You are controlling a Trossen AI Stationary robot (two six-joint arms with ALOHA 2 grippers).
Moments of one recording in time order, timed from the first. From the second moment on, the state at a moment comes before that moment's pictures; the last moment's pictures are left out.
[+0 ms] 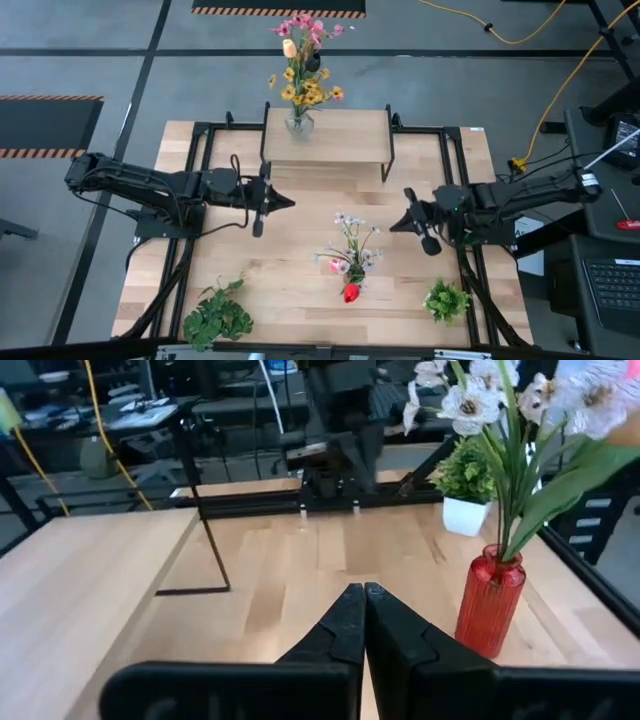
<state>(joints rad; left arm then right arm) -0.07 0.99 0.66 0.11 -0.09 0.04 0.14 0.67 0.40 -0.19 -0.12 0.05</state>
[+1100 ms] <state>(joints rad) -0.07 0.99 0.66 0.10 -0.17 -0.01 0.23 0.77 0.40 -0.06 -0.12 -0.11</state>
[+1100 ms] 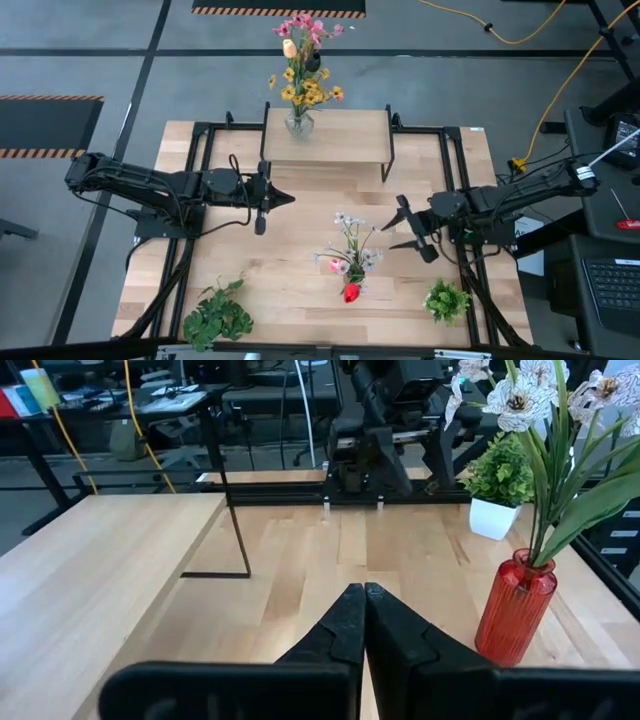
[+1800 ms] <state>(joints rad) -0.07 0.99 0.66 0.09 -0.17 -0.04 0.29 1.00 0.40 0.11 -0.18 -0.13</state>
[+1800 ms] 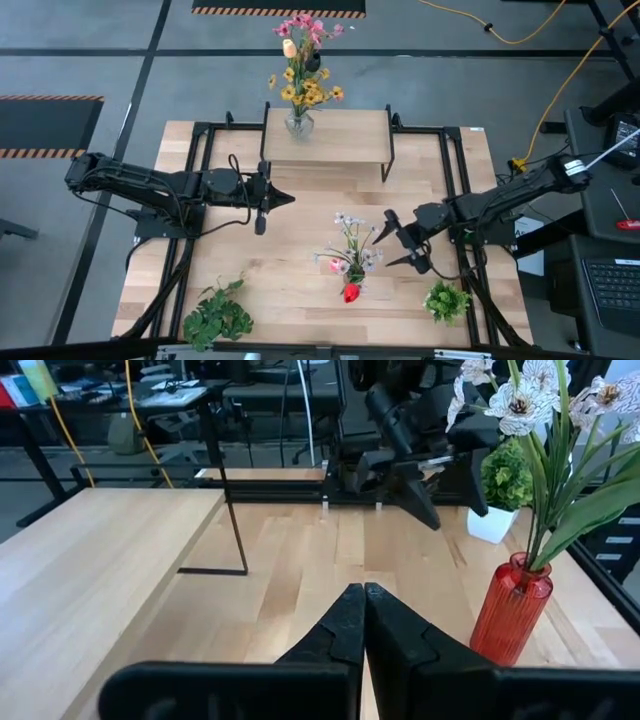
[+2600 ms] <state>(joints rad) -0.07 0.99 0.66 0.05 -0.16 -0.04 0.35 1.49 0.40 0.71 -0.20 0.02</state>
